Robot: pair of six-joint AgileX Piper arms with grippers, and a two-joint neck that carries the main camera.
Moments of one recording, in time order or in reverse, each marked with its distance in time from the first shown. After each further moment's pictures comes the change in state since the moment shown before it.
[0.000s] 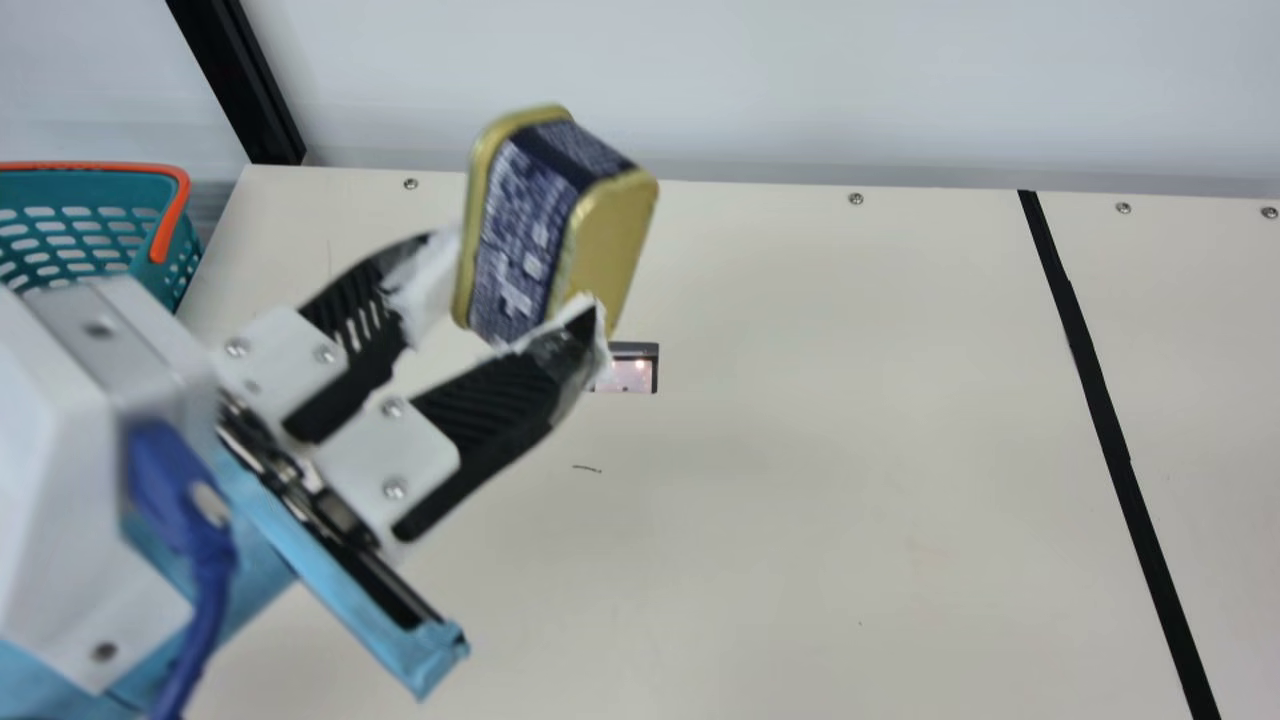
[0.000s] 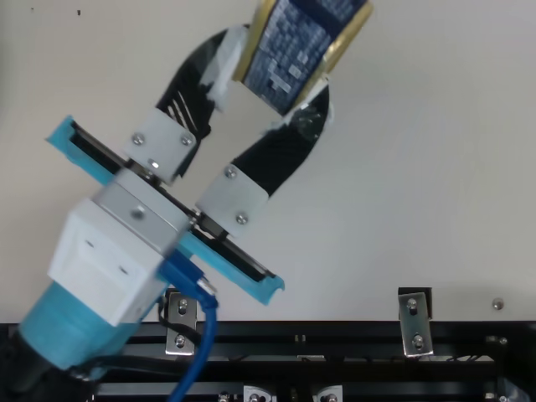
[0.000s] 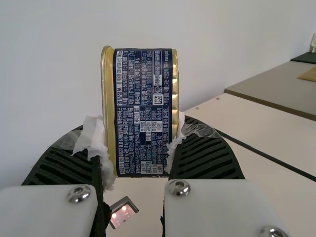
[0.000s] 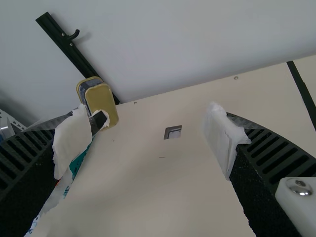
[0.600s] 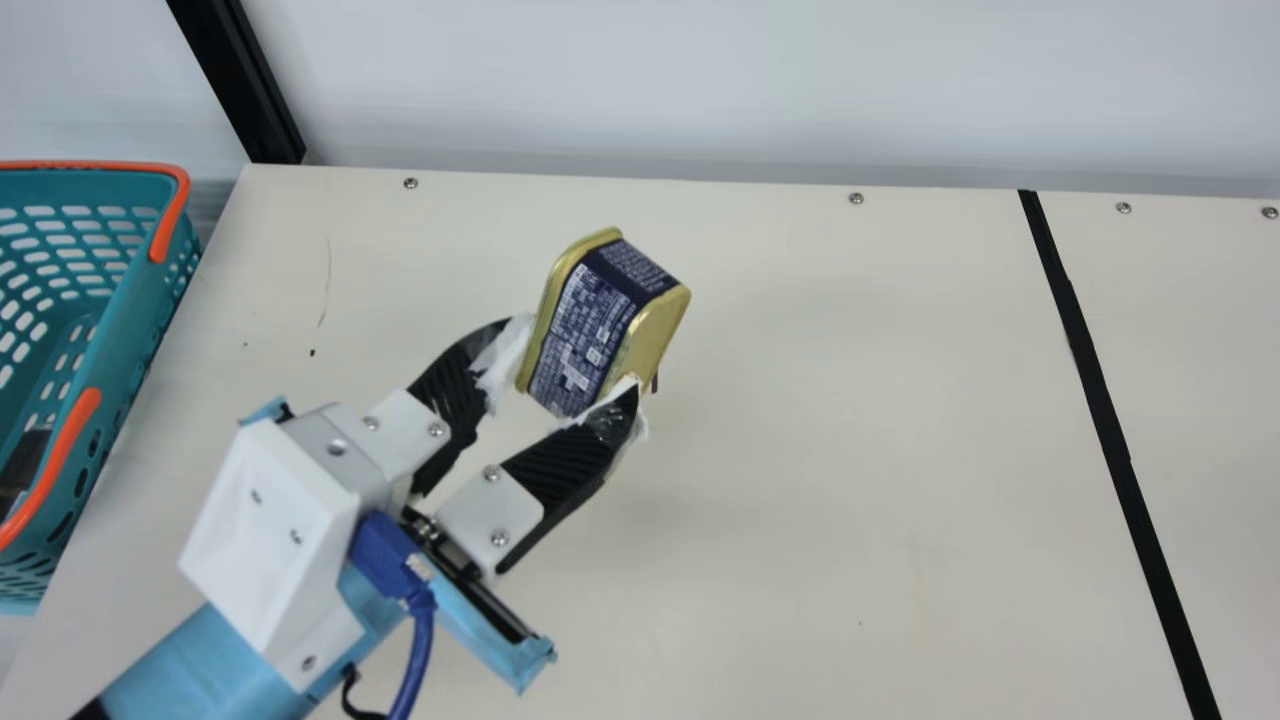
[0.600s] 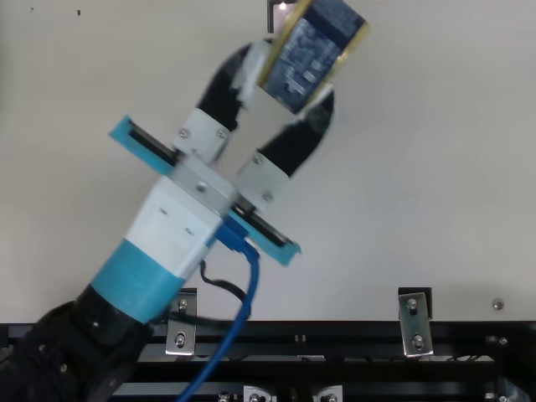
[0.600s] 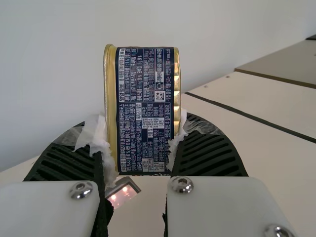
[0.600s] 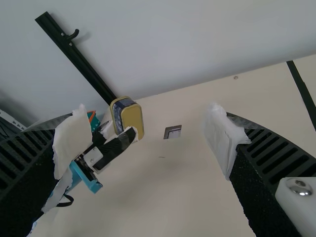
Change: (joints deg) left arm 0.1 14.9 9.4 24.6 -18.6 -26.6; right arm 0.0 0.0 0.0 0.0 0.0 0.0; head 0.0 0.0
